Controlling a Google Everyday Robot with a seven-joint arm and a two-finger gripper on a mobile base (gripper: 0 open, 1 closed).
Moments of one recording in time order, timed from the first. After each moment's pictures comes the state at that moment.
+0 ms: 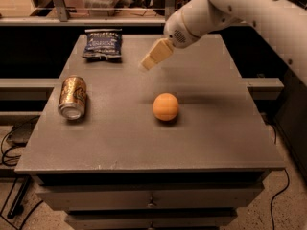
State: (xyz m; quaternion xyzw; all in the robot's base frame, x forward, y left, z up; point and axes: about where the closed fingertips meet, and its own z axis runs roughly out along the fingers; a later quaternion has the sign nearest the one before) arm 0.674 -0.002 0.929 -0.53 0.75 0.15 0.38
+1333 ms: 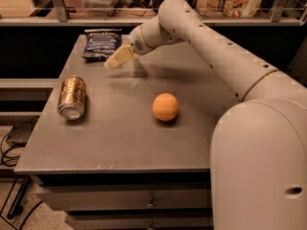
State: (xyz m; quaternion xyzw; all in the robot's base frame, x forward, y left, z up) arm 0.780 0.116 0.860 -0.50 0.73 0.23 0.42
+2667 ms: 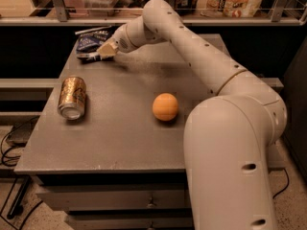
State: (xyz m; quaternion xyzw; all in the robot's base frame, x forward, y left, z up) arm 0.801 0.175 0.855 -0.50 0.71 0.27 0.42
